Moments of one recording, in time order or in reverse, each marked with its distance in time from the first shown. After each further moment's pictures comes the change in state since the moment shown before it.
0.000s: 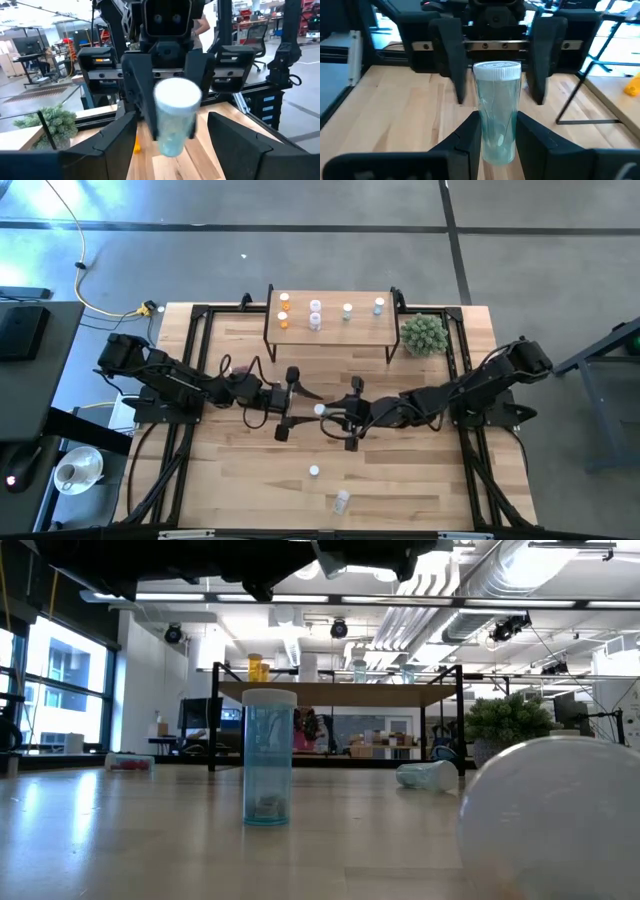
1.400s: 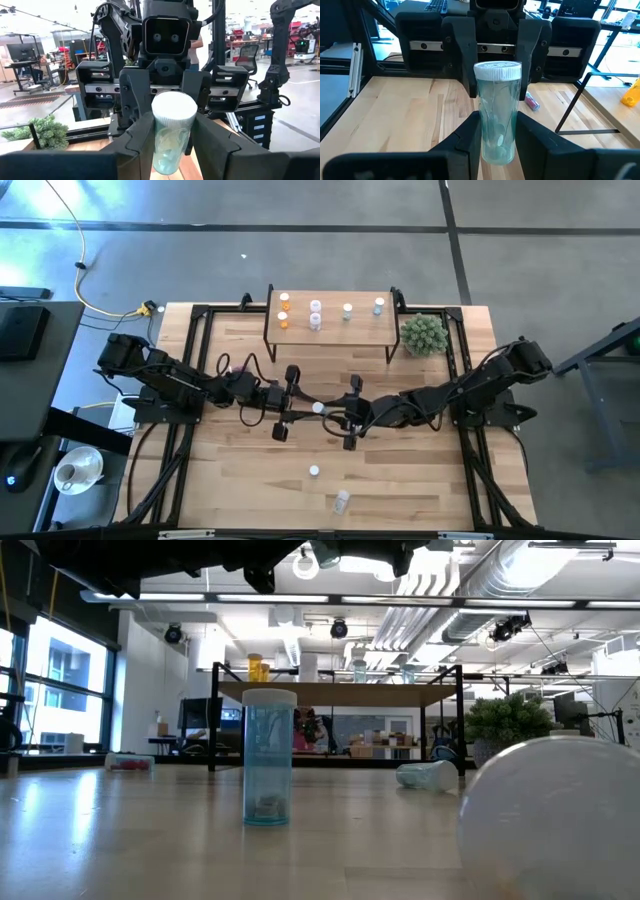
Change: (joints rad) left arm 0.001 -0.001 0.000 0.071 0.037 -0.057; right arm -0.005 0.007 0.000 0.061 -0.001 -0.024
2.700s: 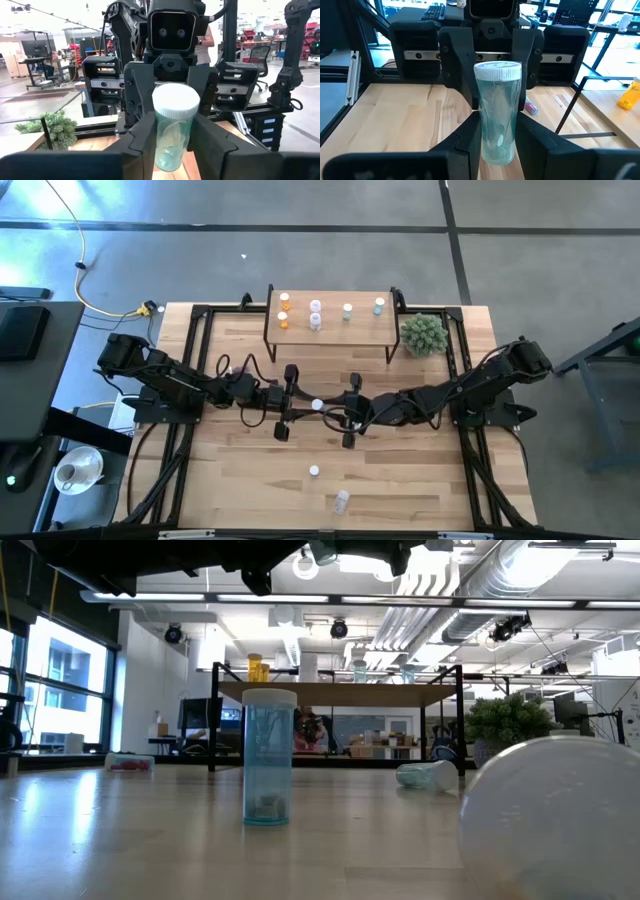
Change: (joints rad) left arm -0.001 0.000 0.000 -0.001 -0.074 -0.012; right arm -0.002 0.000 0.000 0.030 -0.007 0.002
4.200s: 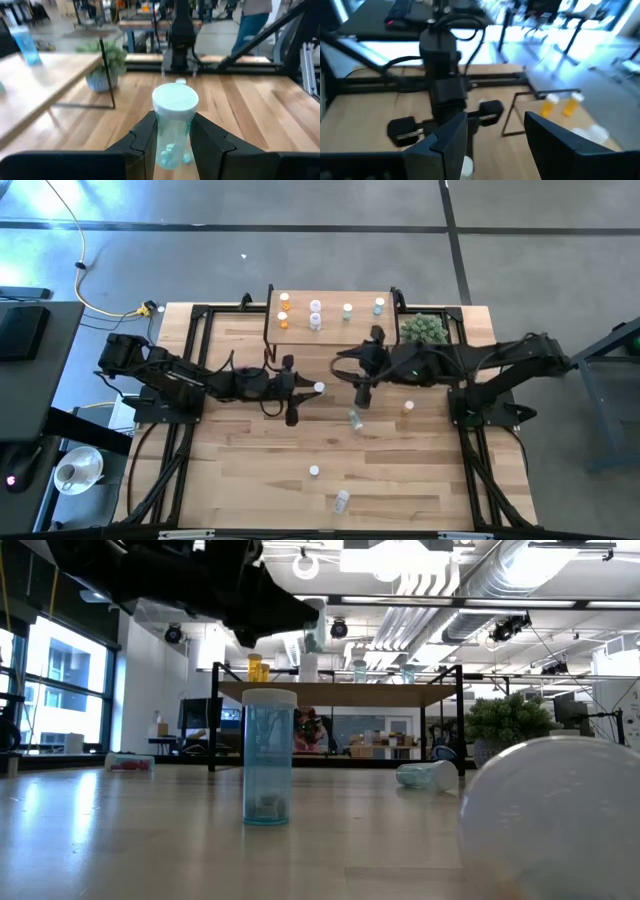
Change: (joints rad) left arm 0.082 0.000 0.000 -0.285 -0.152 -0.093; right arm -0.163 -0.172 0.390 -0.676 -0.039 0.010
